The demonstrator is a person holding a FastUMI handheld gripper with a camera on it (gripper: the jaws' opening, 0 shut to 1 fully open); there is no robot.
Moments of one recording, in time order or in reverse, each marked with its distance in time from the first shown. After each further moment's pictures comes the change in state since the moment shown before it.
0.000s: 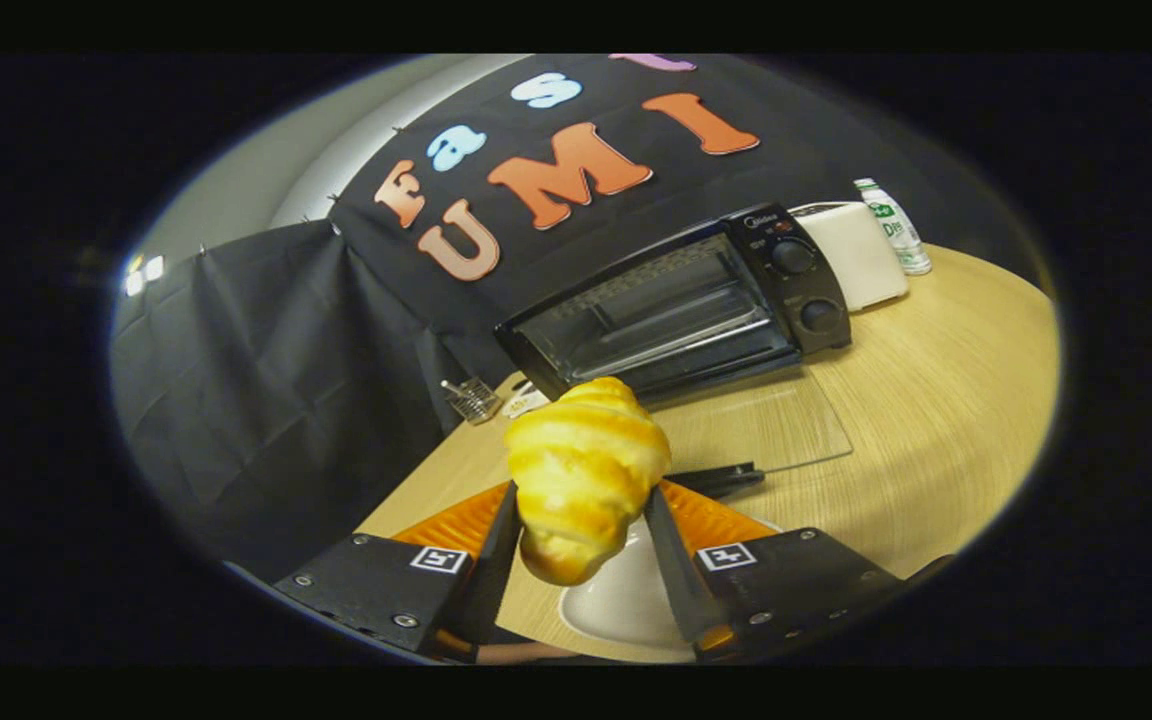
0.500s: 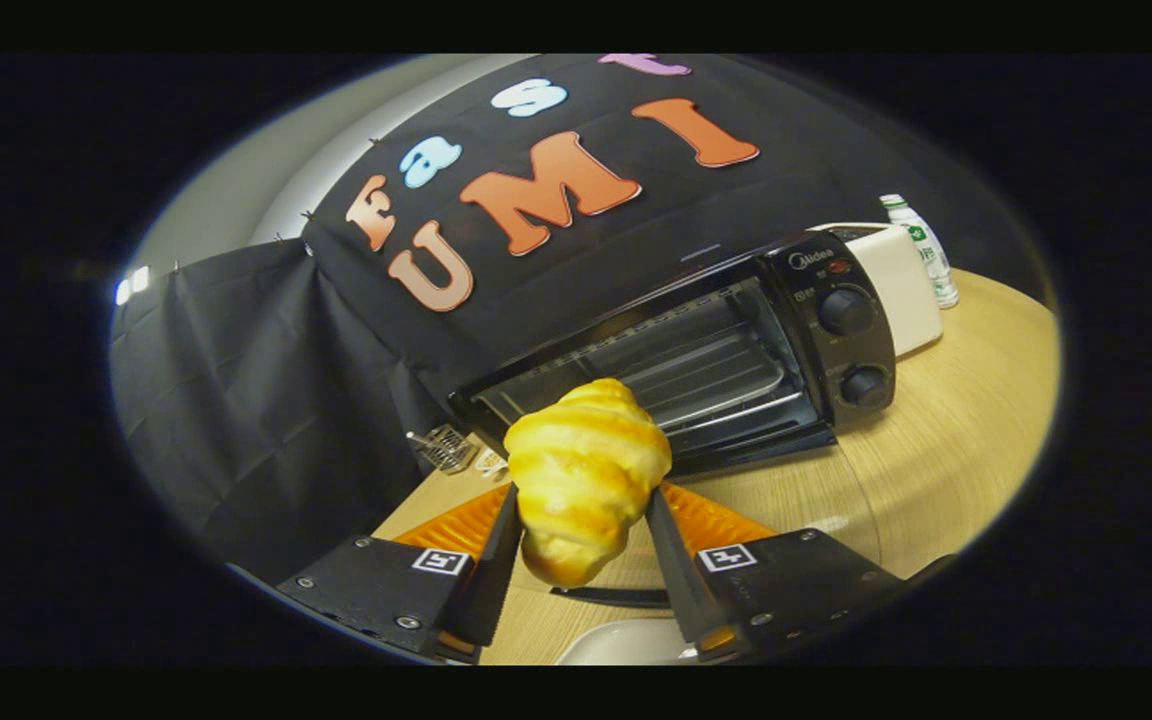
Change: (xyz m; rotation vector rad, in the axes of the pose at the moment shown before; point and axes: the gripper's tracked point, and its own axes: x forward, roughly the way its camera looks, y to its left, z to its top) arm 0.085 -0.022 0.069 -0.022 -0.073 -0.086
